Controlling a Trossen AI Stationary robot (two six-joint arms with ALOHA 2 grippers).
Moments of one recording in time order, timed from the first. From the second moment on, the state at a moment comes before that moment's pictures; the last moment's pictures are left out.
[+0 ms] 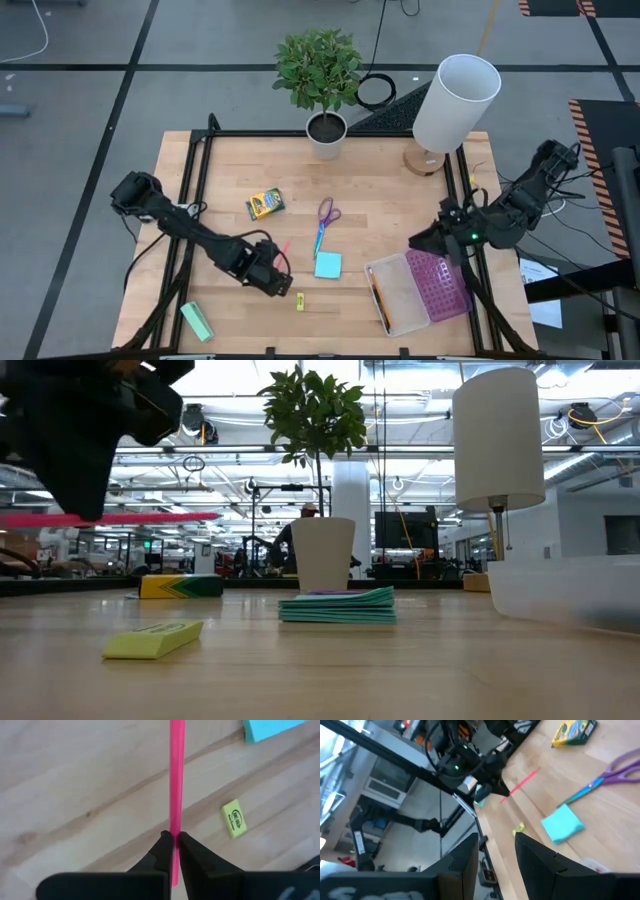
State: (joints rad) left arm -0.51 1.64 1.10 -0.75 -0.06 -1.60; right arm 0.75 0.79 0.89 -0.51 0.57 1.21
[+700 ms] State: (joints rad) left arm -0.35 1.53 1.10 -0.68 -0.04 -0.95; right arm 0.53 1.12 0.93 -0.16 0.33 1.13
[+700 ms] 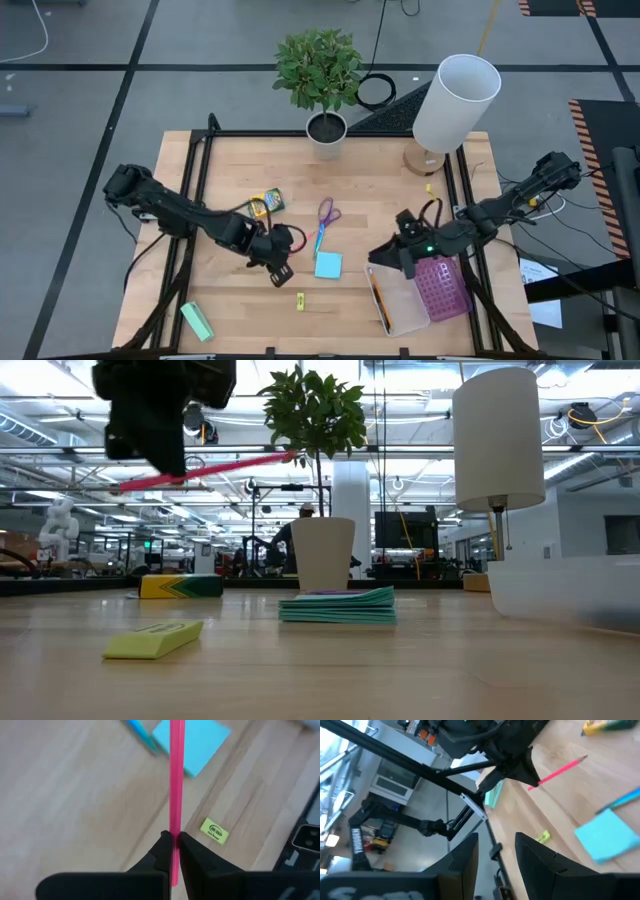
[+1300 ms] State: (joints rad) left arm -0.23 1.43 1.30 -0.89 -0.02 -0.53; right arm 0.29 1.31 1.22 -0.27 0.20 0.72
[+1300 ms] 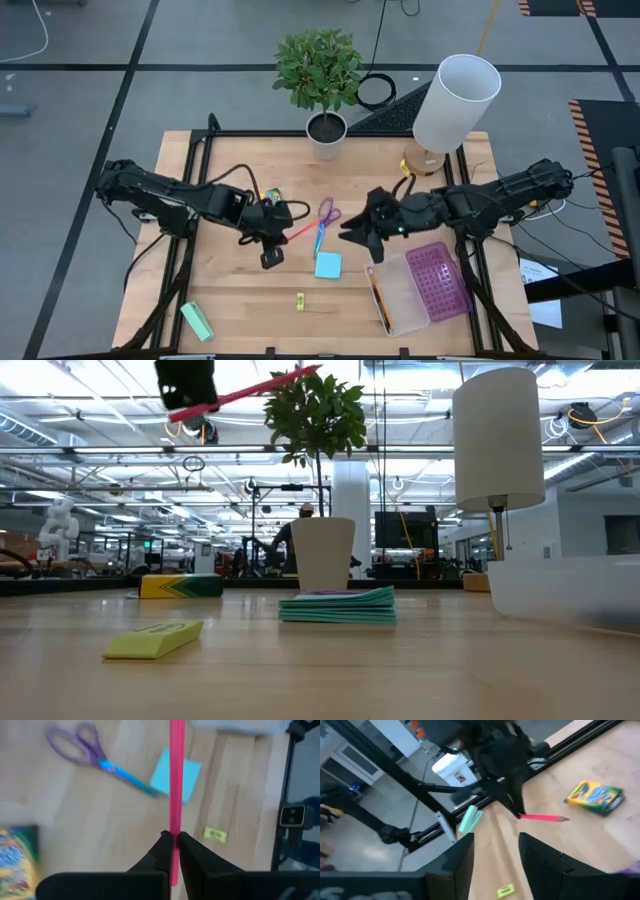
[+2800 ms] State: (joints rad) left arm -0.13 1.94 2.19 -1.52 -0.08 -0.29; right arm -0.06 1.29 1.22 -0.44 -0.24 0.03
